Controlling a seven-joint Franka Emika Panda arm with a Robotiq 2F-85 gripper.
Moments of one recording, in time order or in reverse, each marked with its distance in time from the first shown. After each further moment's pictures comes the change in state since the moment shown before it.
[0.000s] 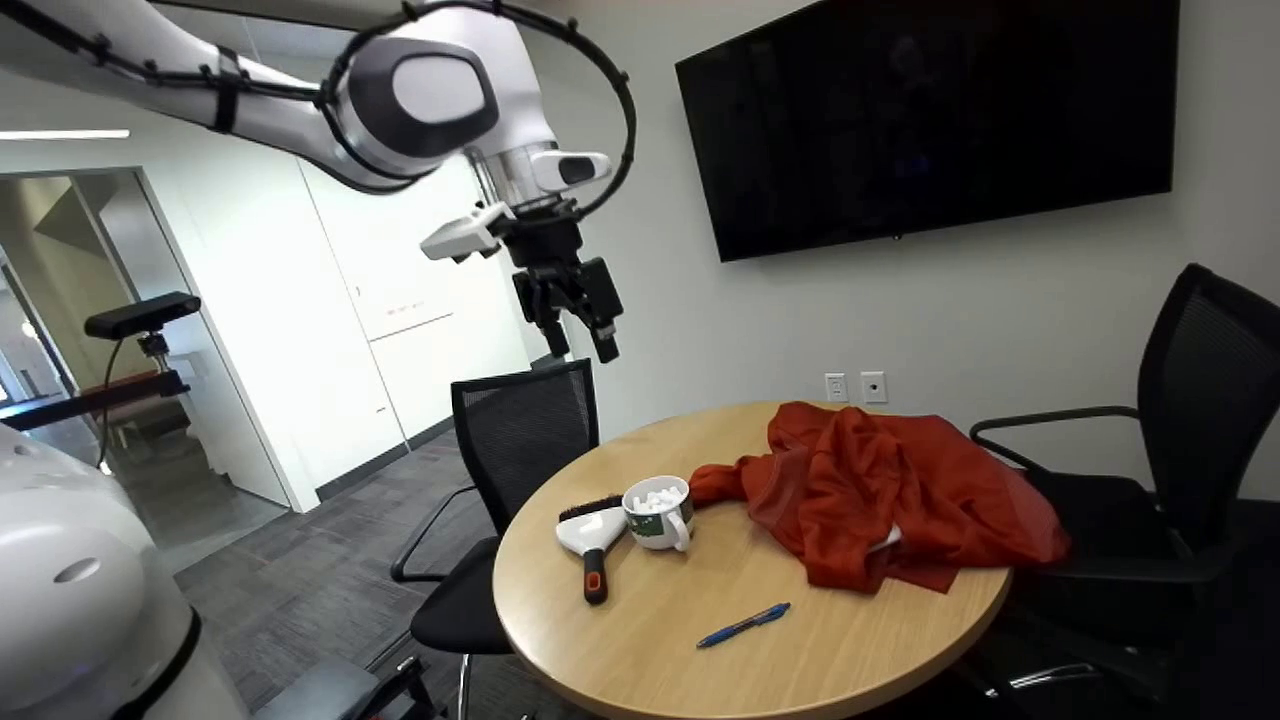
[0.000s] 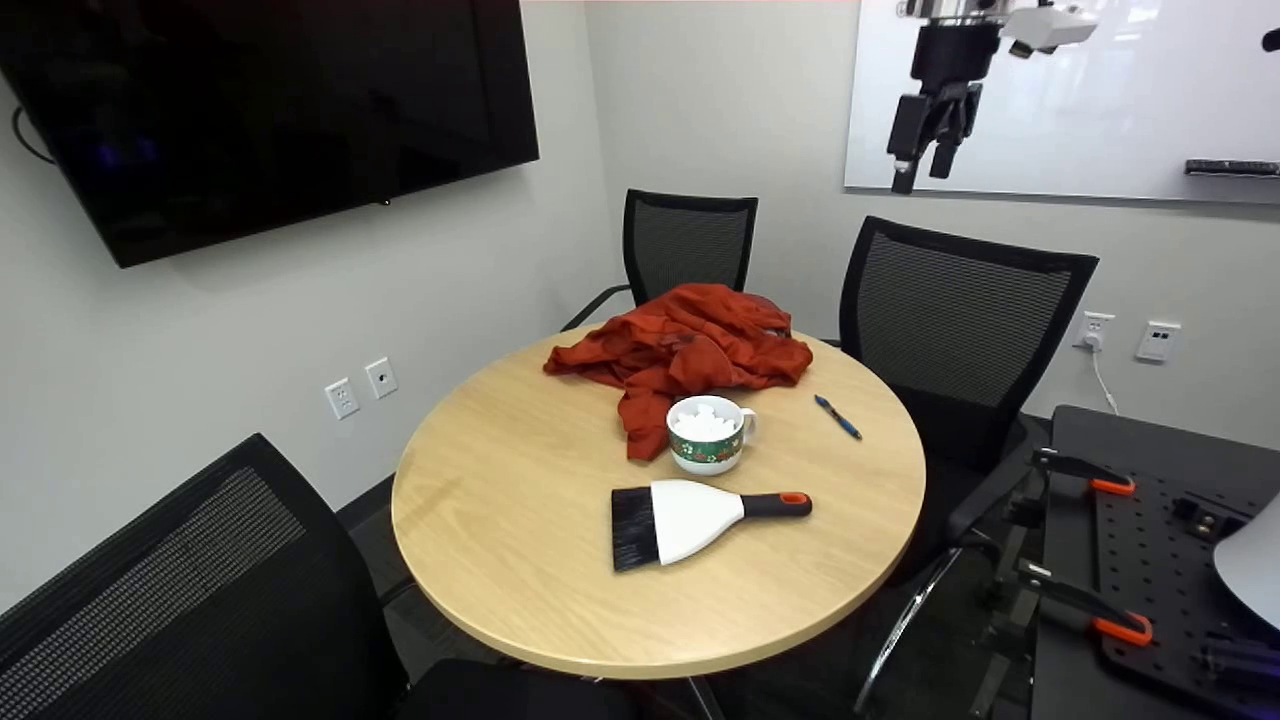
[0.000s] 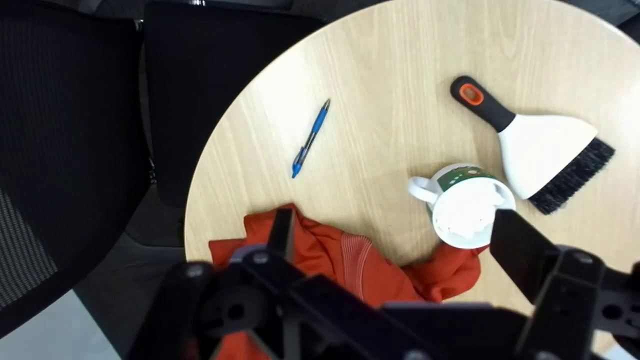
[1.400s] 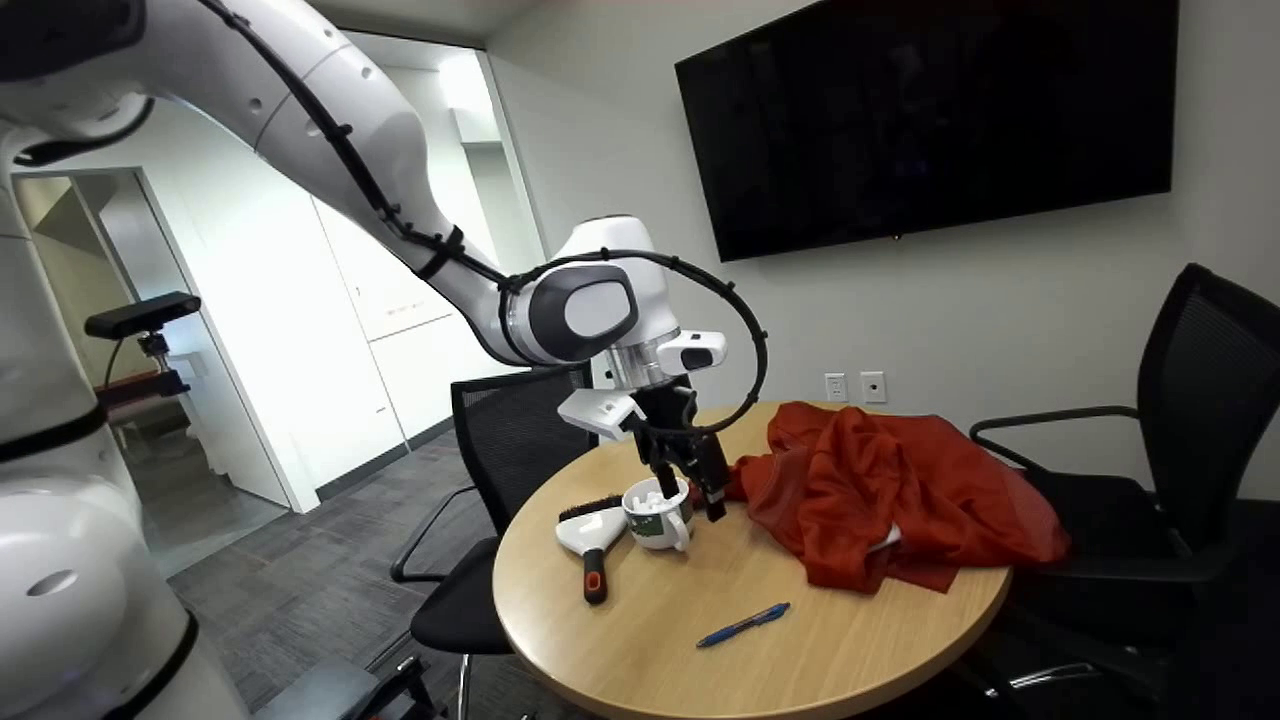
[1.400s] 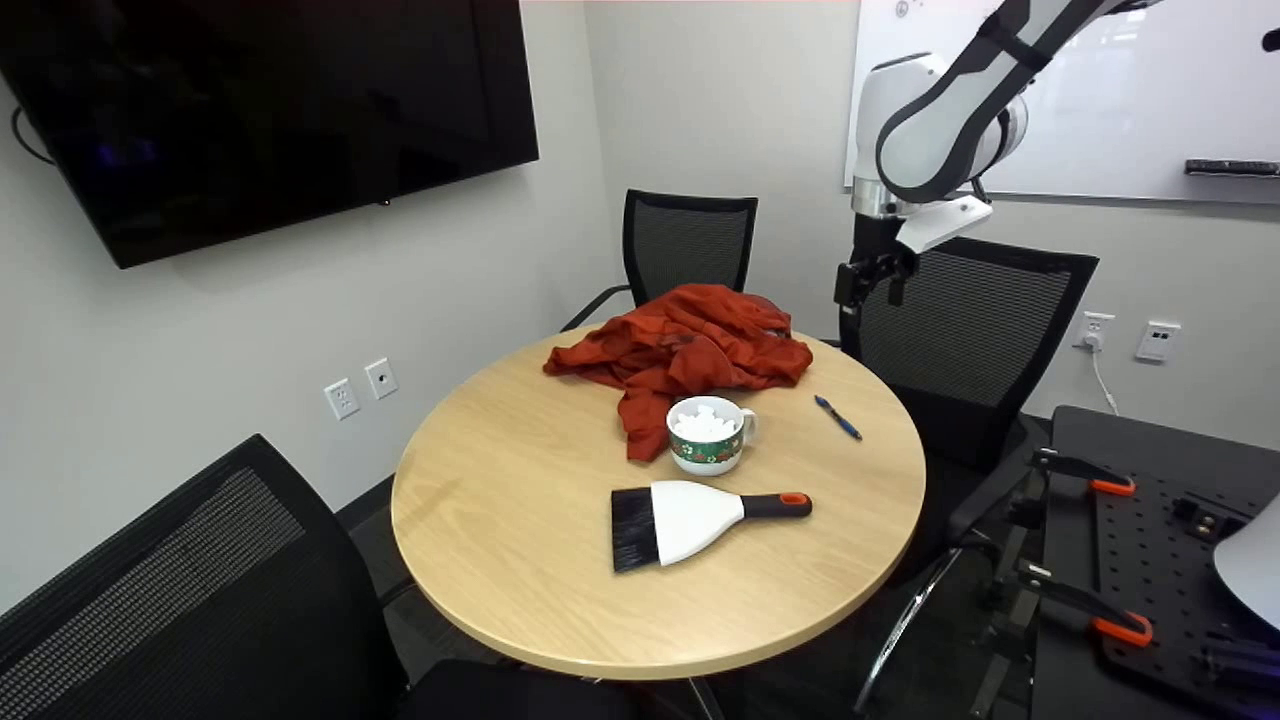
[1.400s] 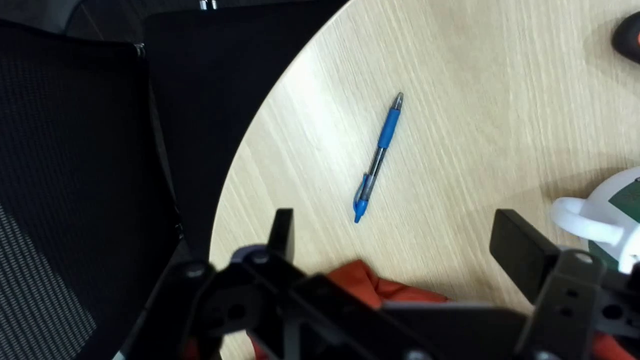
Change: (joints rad) arm -0.073 0.559 -0.015 0.004 -0.020 0.488 0.113
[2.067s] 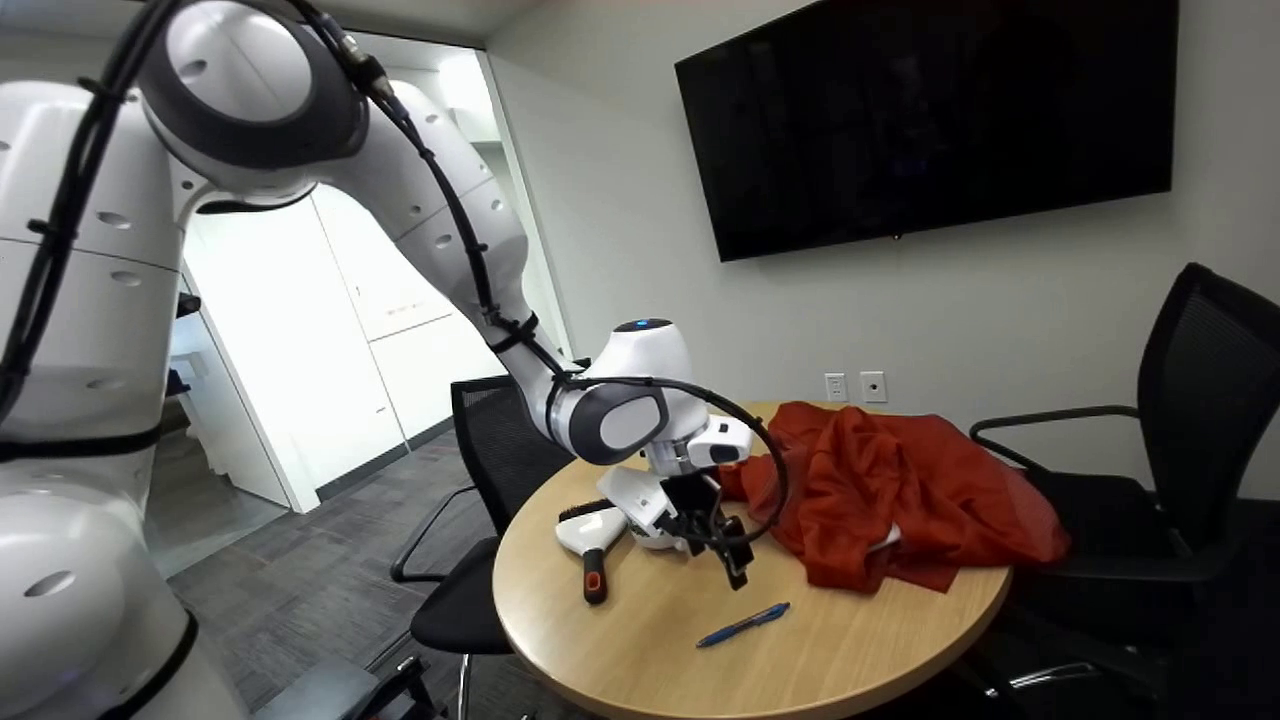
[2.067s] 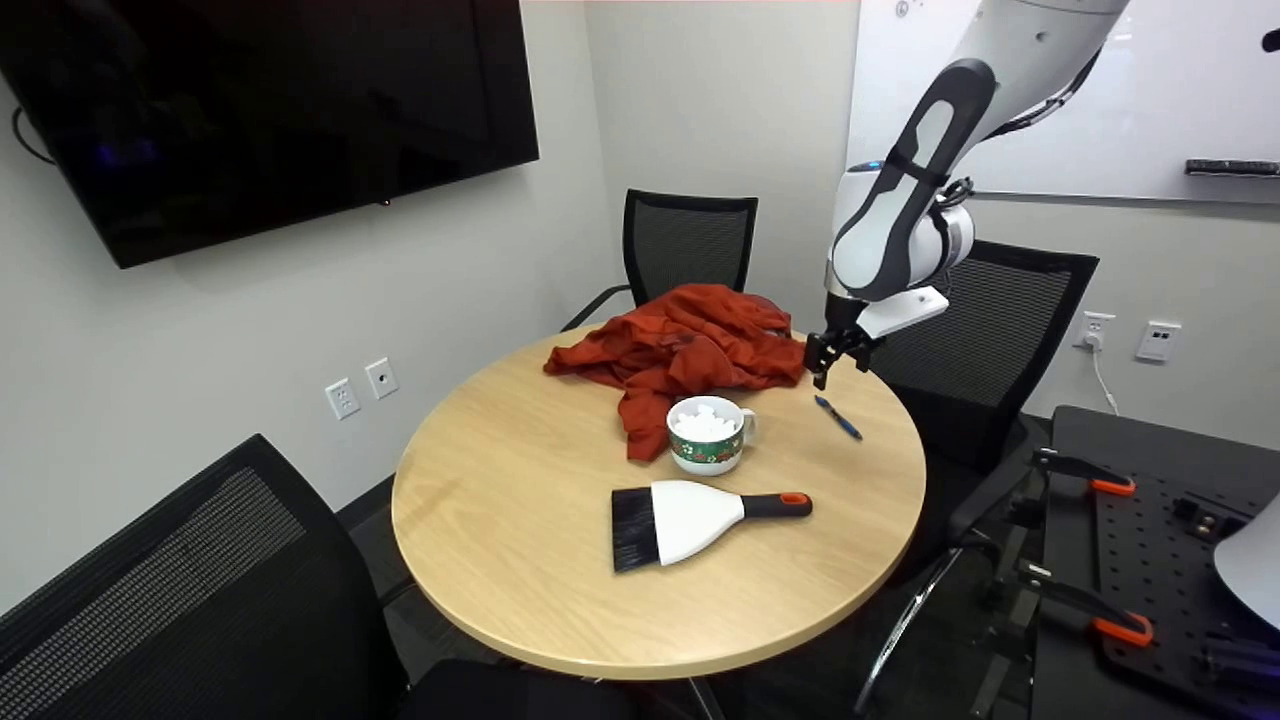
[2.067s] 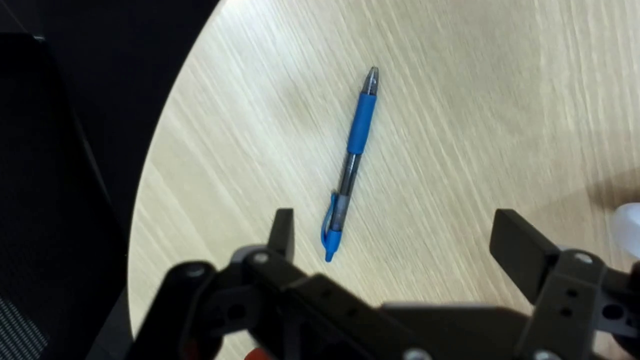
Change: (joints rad) arm -0.007 0.358 0.056 0.093 0.220 0.296 -0.061
